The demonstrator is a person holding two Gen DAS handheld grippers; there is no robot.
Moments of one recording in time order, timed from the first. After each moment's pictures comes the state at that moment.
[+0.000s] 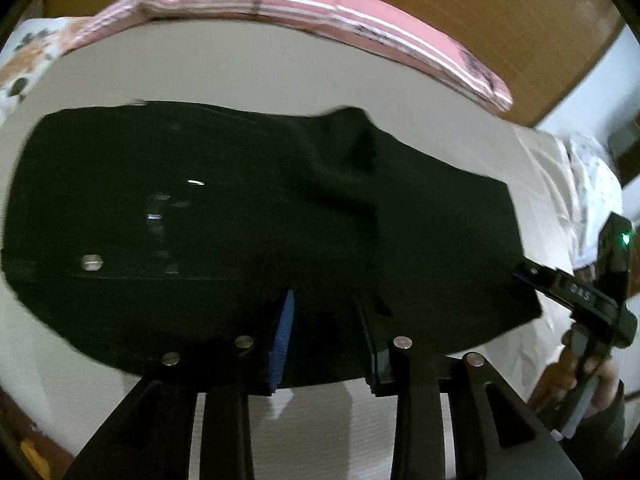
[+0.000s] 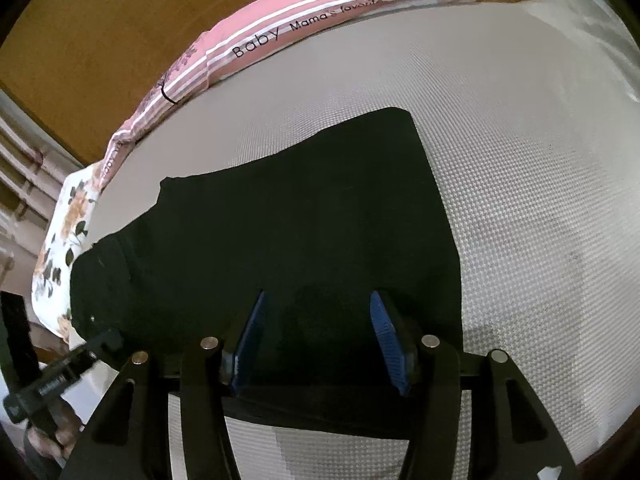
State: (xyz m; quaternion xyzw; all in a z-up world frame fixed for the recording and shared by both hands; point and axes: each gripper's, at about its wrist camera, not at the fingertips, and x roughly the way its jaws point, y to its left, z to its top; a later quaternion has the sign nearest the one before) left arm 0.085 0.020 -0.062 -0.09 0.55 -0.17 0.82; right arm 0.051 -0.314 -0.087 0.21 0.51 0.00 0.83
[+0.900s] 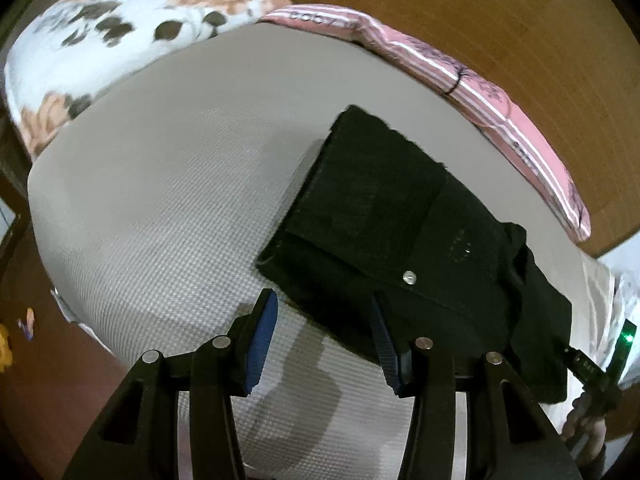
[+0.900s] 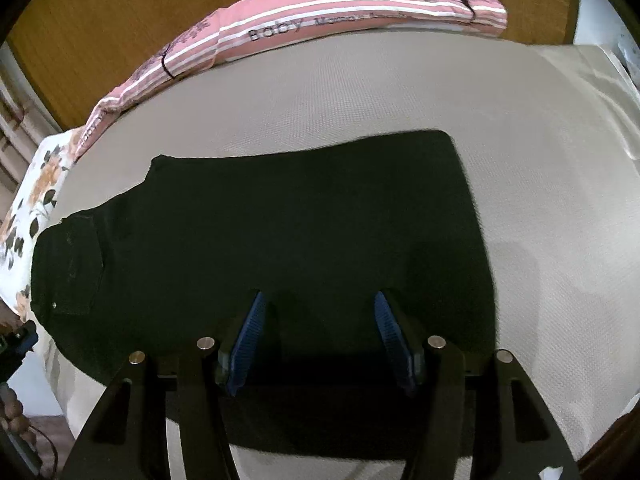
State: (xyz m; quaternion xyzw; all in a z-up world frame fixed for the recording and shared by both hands) left arm 0.050 0.198 -0.072 -0.21 0.51 0.02 0.84; right arm 0.076 -0.272 -0.087 0.12 0.53 -0.03 0.84
